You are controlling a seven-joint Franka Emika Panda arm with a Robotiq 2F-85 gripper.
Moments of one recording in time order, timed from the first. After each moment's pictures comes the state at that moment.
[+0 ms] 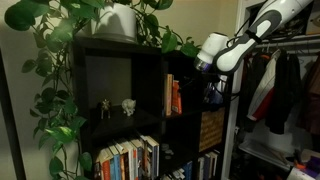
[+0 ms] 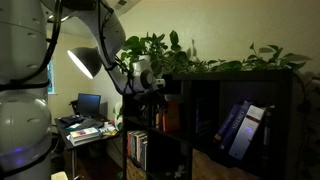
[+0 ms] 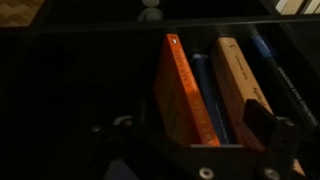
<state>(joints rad) -0.04 -0.01 0.21 -2.39 -0.37 2.97 0.57</state>
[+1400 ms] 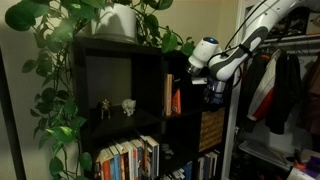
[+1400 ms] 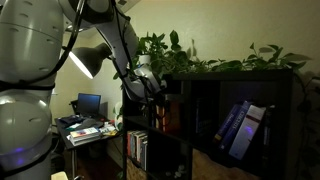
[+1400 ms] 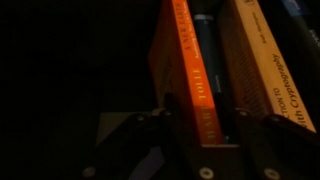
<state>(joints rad) -0.03 0.15 0.16 -2.19 -0.96 2.99 1.07</state>
